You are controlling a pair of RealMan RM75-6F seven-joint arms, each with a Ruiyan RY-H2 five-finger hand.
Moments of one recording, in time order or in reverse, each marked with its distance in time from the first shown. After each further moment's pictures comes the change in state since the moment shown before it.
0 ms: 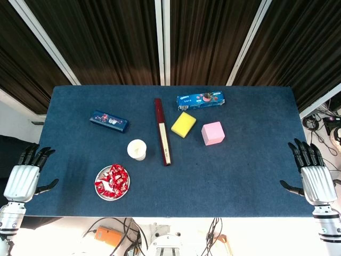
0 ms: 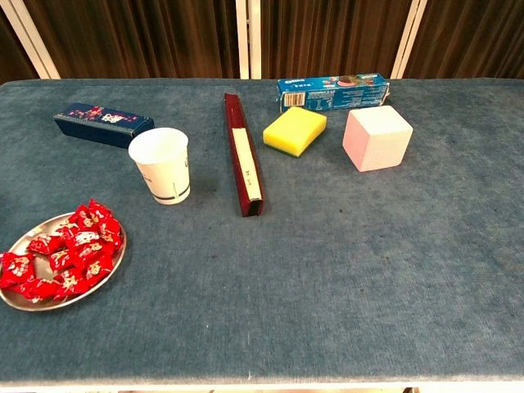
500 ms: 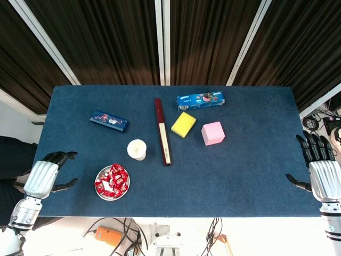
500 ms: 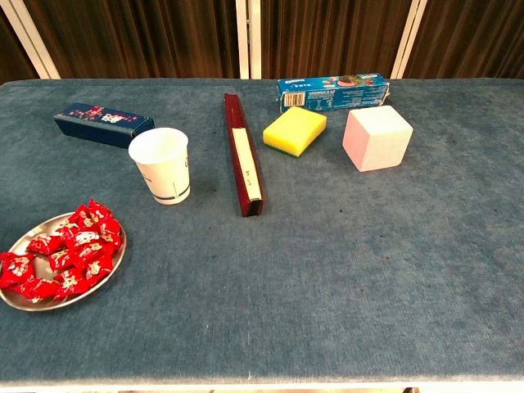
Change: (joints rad) left arm -0.076 -0.003 0.005 -0.095 0.093 -0.057 -0.071; right arm 0.003 0.078 0.040 -0.071 -0.003 0.045 -0.024
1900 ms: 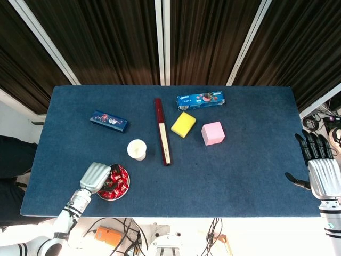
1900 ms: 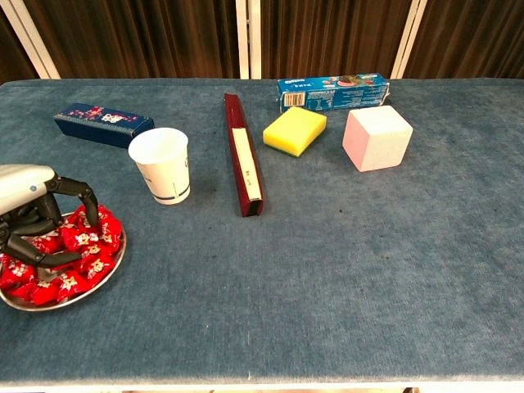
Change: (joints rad) left arm -0.191 -0.292 0.005 0.033 -0.236 -0.323 0.308; right arm 0.015 -0.013 0.002 0.021 0.019 -0.032 0.018
